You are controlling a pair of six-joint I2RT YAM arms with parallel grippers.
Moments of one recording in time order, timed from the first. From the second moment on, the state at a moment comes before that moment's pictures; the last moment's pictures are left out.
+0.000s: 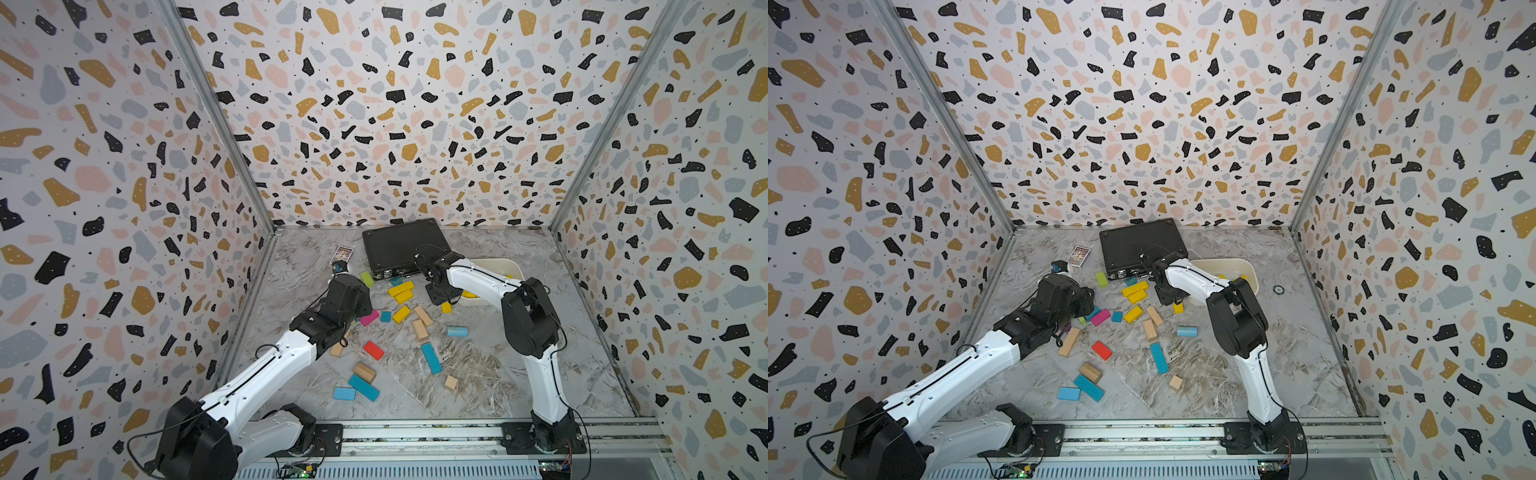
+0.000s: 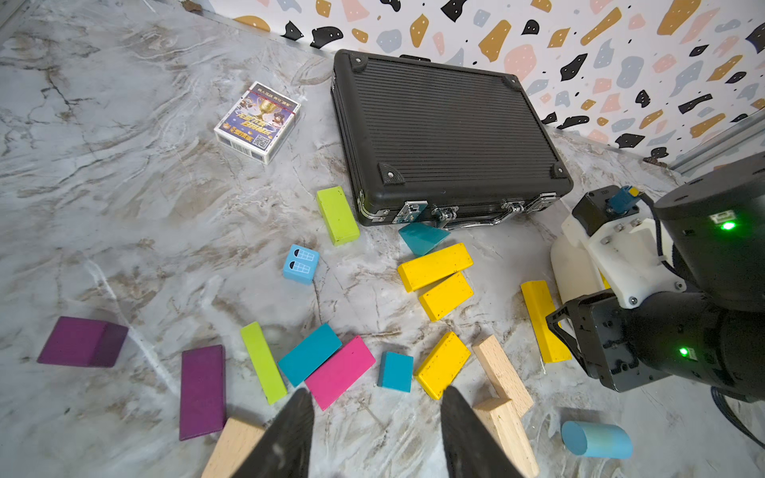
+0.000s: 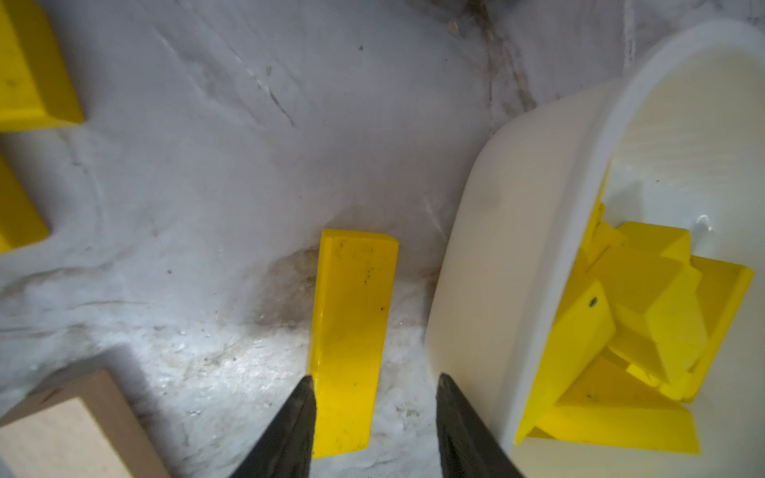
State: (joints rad) left arm -0.53 1.13 0.81 -0.34 -0.24 -0.57; right arm 0.65 2.16 1.74 -0.97 0.36 0.25
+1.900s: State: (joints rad) left arm -0.52 1.14 0.80 -0.34 -0.25 -0.57; right arm 0.55 1.92 1.74 -0.95 0.06 0.27
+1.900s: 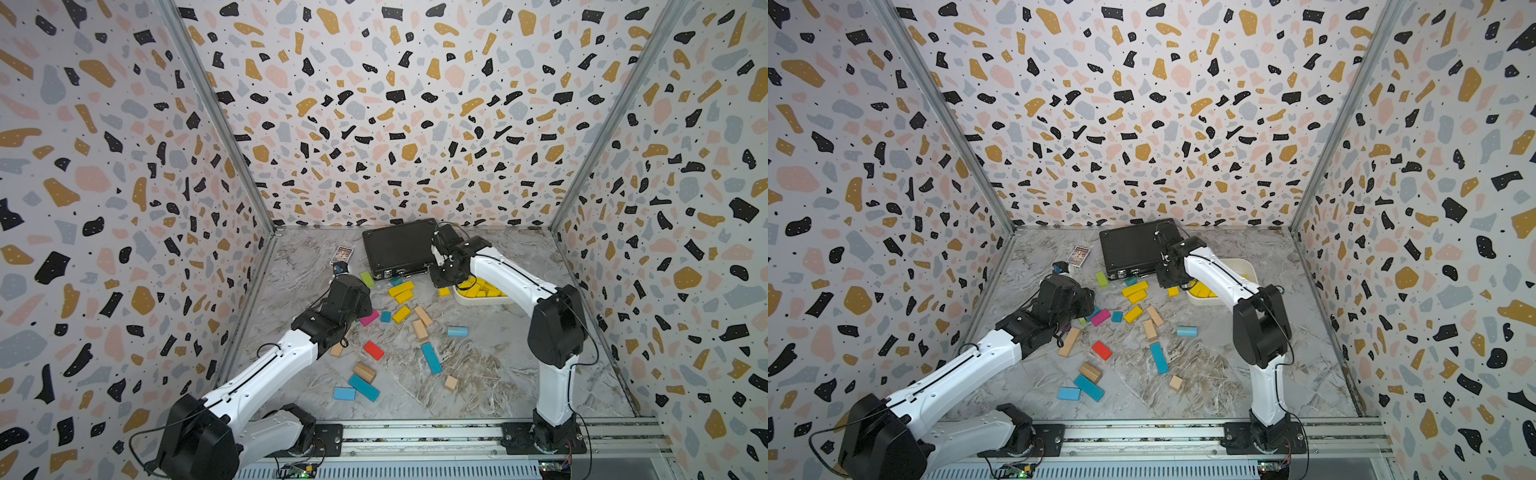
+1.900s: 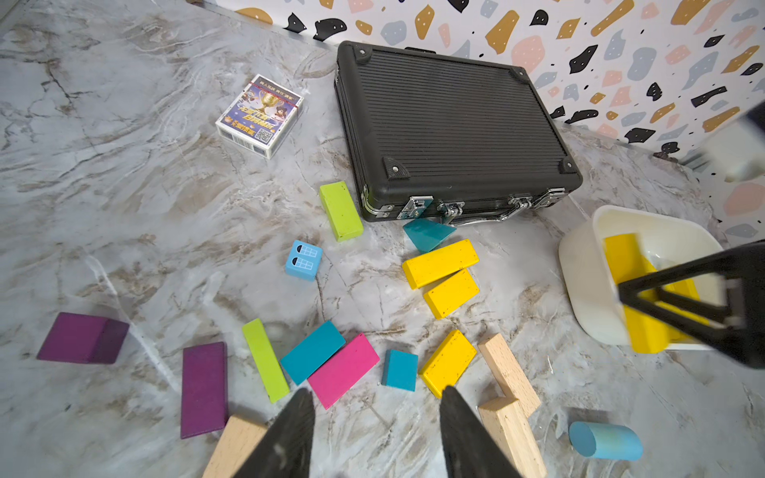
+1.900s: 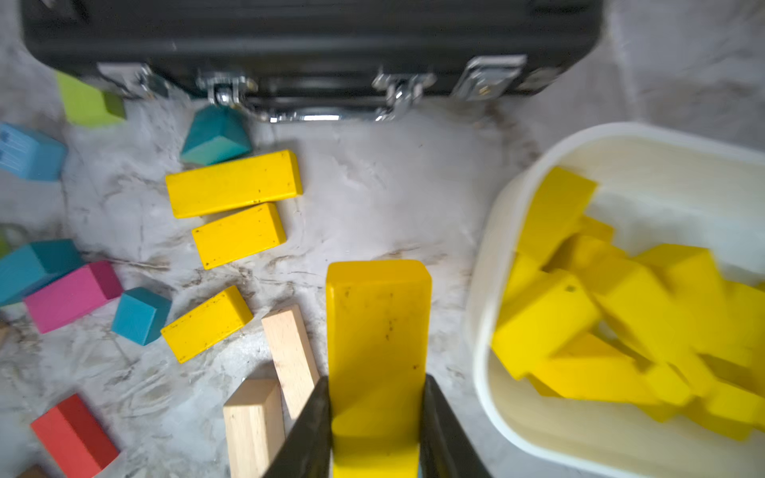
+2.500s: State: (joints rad) left arm -0.52 1.17 0.80 -0.33 -0.19 -0.56; right arm 0.16 2.00 1.66 -0.97 0.10 0.27
